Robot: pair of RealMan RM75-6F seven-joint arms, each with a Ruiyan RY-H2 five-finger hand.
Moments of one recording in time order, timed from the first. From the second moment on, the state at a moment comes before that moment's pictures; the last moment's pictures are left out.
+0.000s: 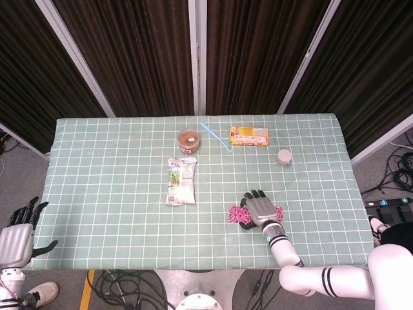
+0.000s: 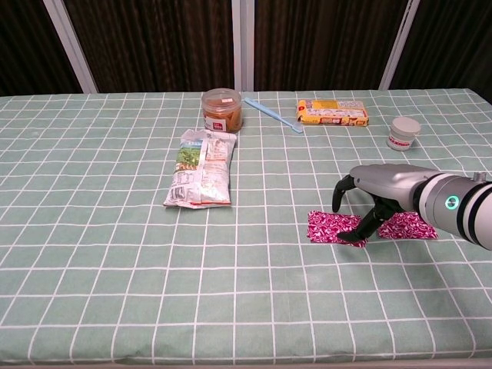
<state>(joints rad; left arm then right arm) 0.00 -1.26 -0.02 -1.53 1.42 1.47 0.05 0.81 -1.63 0.06 -1.62 -0.52 1.01 -0.69</state>
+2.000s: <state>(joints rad) 0.00 -1.25 -0.02 -1.55 1.42 1.47 0.05 0.55 -1.61 0.02 -1.42 -0.88 1.06 -0.52</state>
